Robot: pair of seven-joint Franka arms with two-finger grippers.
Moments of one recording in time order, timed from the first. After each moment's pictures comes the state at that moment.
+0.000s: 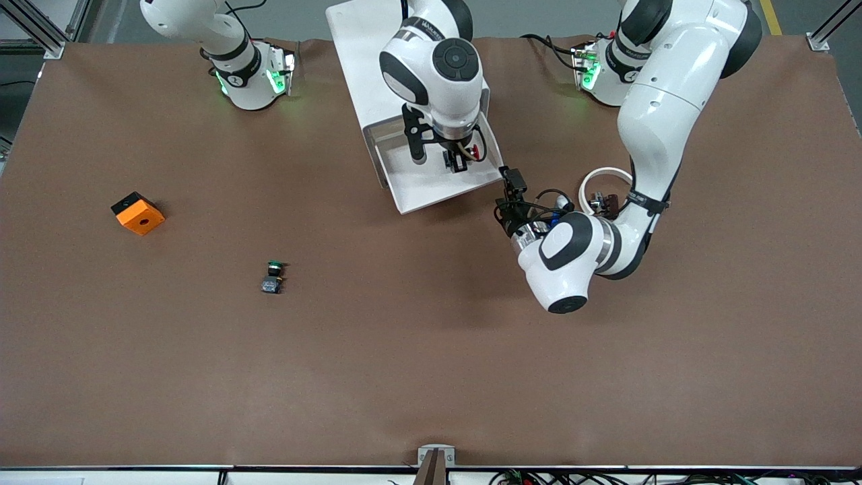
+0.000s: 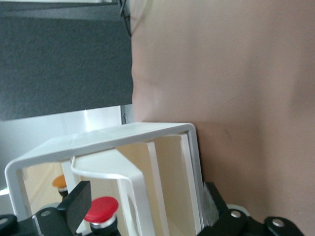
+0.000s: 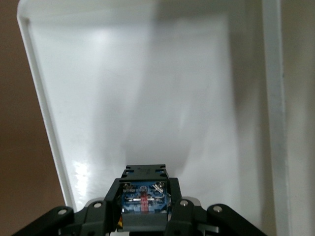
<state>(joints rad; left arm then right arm) -0.26 0.86 -0.23 -1.33 -0.52 1.27 -2.10 1.04 0.49 -0.08 -1.57 0.16 2.01 2.28</state>
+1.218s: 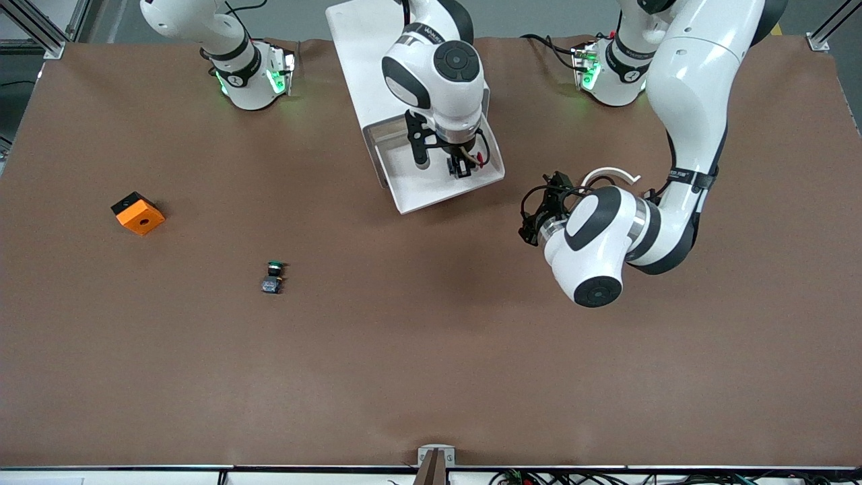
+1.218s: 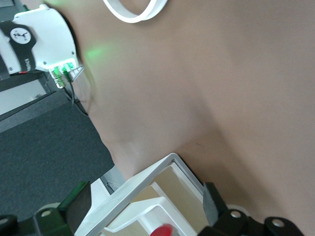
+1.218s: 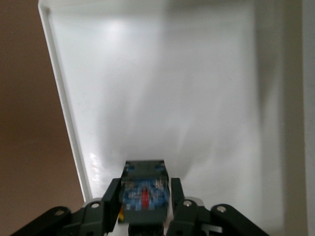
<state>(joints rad) -0.23 0.71 -0.24 -1.32 -0.28 1.29 -1.57 1.05 0.51 -0.08 -1.57 0.13 2.07 2.28</state>
